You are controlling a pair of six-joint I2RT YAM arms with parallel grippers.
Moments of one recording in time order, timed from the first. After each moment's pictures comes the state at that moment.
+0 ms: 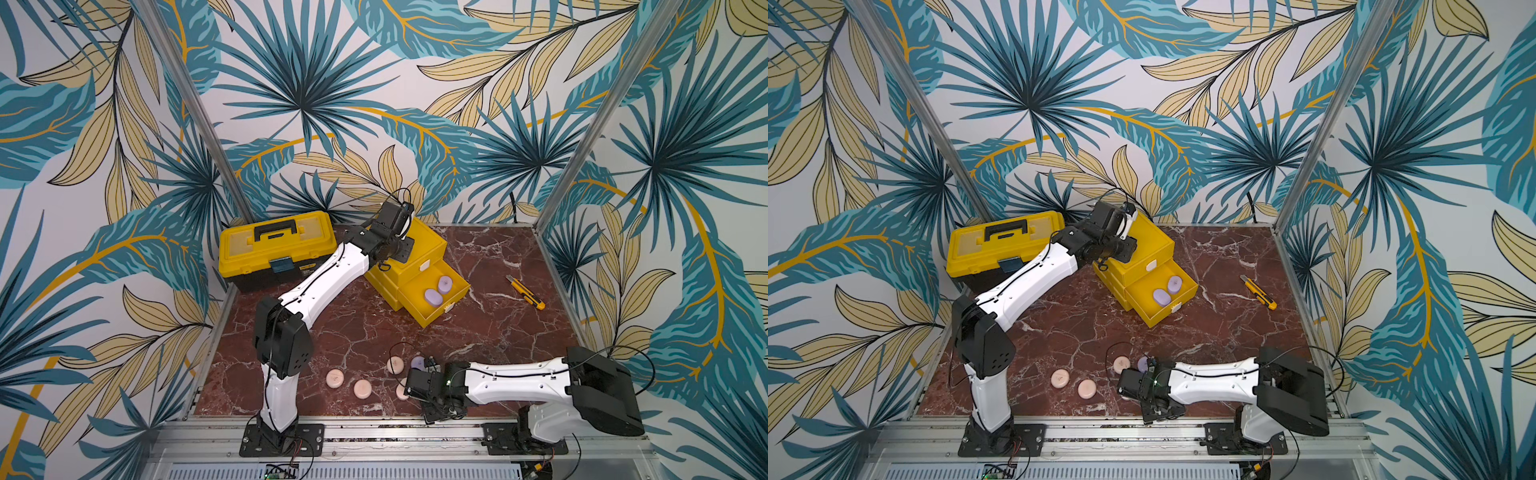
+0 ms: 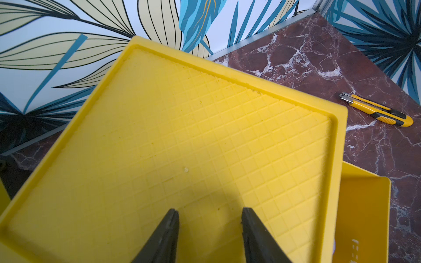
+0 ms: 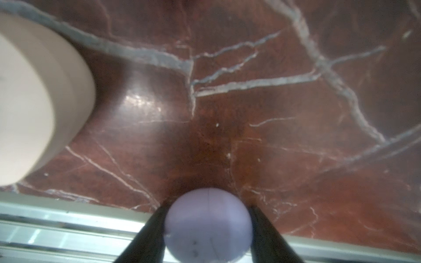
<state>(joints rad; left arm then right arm) -0.61 1.94 1.92 -0.72 -0.09 -0.11 1.27 1.49 0.76 -0.80 0.03 1.09</state>
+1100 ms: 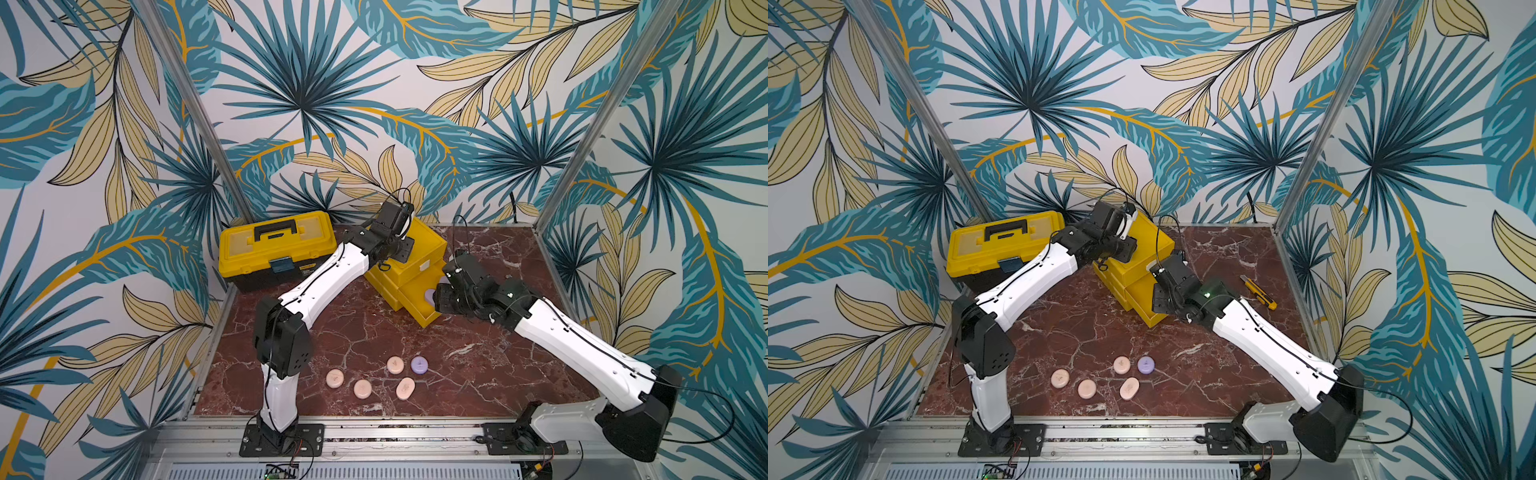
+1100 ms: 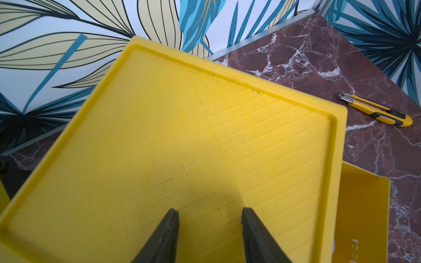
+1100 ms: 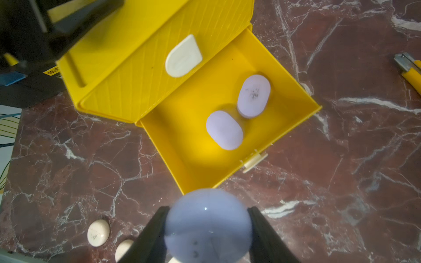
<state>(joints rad) -0.61 1.94 1.92 -0.72 -0.09 -0.11 0.69 1.37 1.32 -0.88 0.25 0.66</state>
